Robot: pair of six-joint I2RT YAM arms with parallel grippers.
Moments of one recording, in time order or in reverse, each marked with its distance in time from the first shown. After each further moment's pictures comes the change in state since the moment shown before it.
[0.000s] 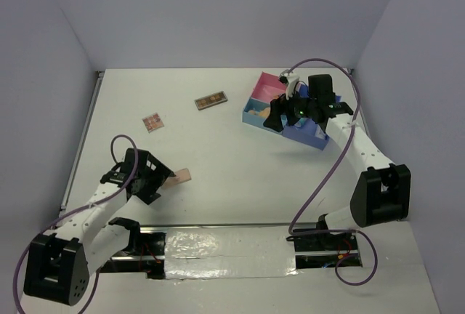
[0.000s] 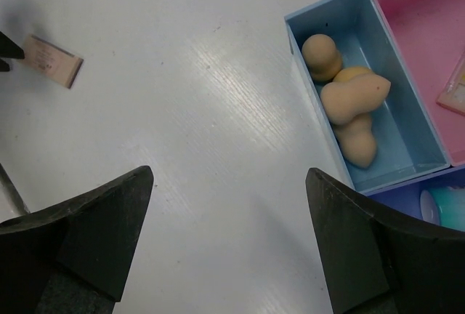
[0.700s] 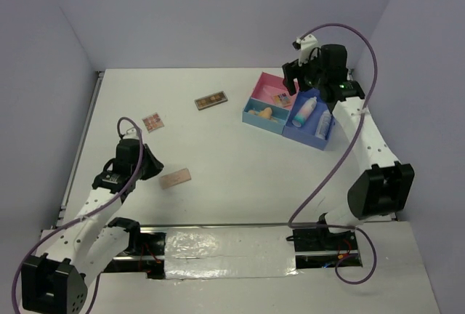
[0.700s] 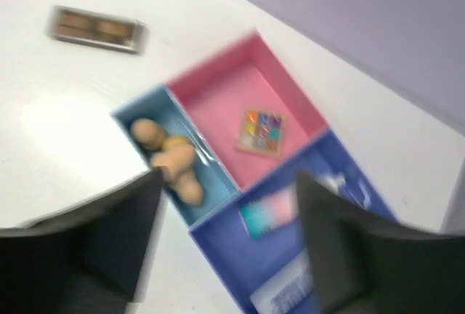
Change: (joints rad) left arm -0.008 -0.085 0.084 0.122 -0.047 0.468; right arm -0.031 0.091 0.309 0.014 0.418 -0.055
